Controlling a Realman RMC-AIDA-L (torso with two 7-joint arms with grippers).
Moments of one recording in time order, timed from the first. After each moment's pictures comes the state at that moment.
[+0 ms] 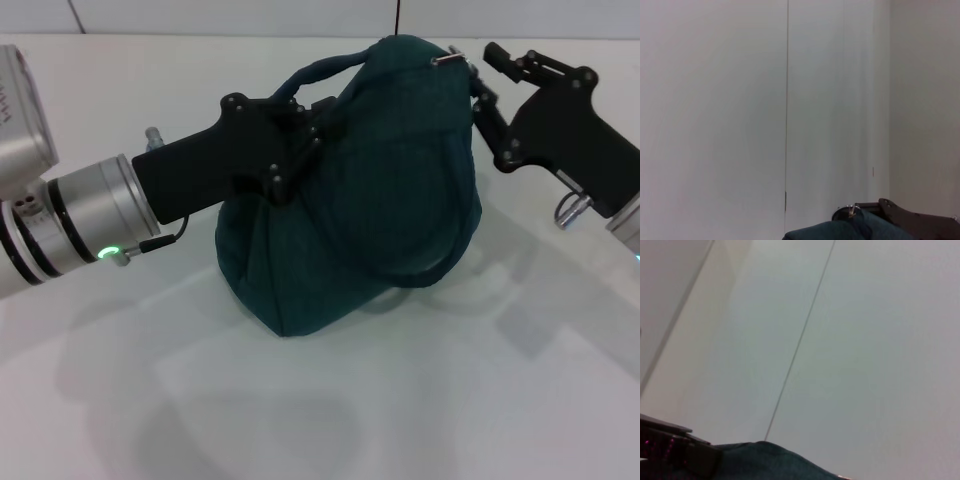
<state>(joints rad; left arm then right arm) -0.44 -2.09 1.23 0.56 1.18 1.42 -0.97 0.44 2.03 -1.98 -0.43 -0.03 -1.24 0.11</state>
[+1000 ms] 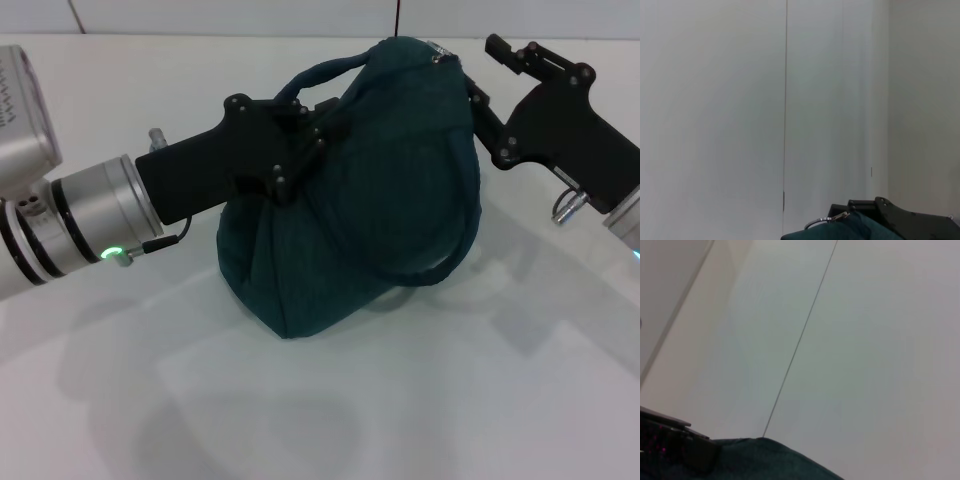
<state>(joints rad) -0.44 -2.09 1.23 0.56 1.18 1.42 -0.97 0.45 2.03 -1.98 -0.43 -0.03 -1.23 0.08</state>
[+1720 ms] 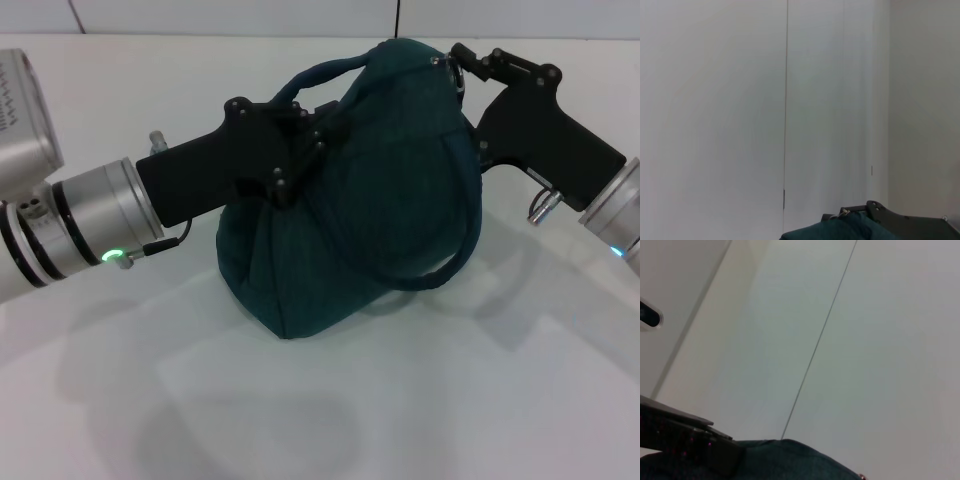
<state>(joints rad) -0.44 -2.09 1.23 0.54 1.18 1.42 -0.96 0.48 2.03 -2.02 -0.44 -0.04 -1.18 0.09</state>
